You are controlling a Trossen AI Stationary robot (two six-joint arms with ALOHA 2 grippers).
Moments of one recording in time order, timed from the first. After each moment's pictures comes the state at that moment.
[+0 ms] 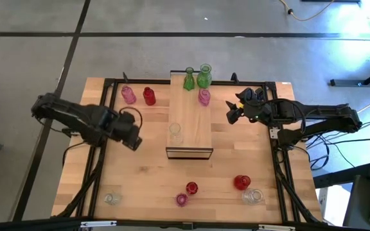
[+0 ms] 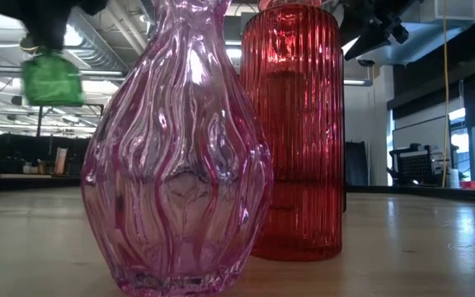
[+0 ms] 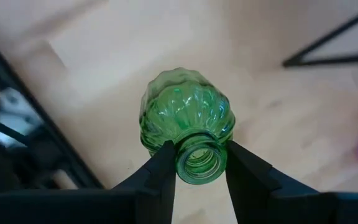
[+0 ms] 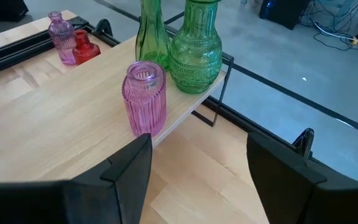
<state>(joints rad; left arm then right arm) -0.24 1.21 1.24 -1.43 -0.13 -1.30 0.01 1.06 1.05 -0.71 0.71 0.52</state>
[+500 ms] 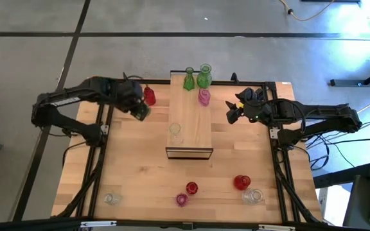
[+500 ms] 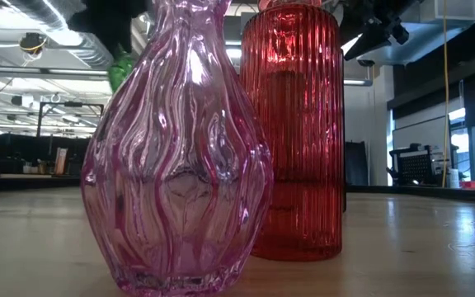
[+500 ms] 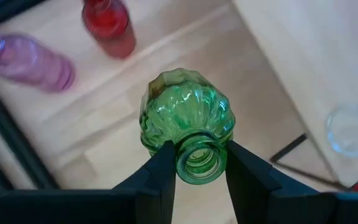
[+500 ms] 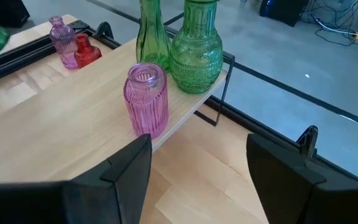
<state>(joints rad) 0.23 1.23 1.40 -1.35 -0.18 -0.79 0.01 1.06 1.05 -0.70 0.71 0.55</state>
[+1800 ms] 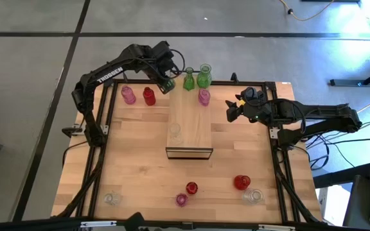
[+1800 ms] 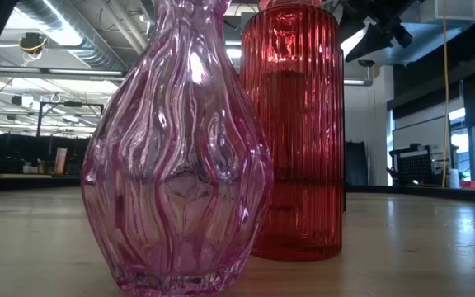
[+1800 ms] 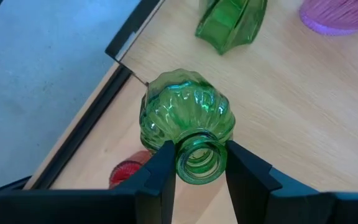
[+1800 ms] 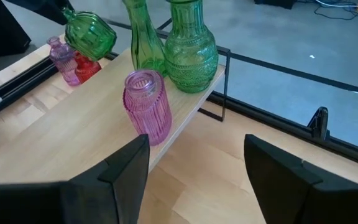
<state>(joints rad) 0.57 1.79 1.95 -1.31 -0.06 -0.07 0.01 1.06 1.05 -0.71 0.71 0.70</state>
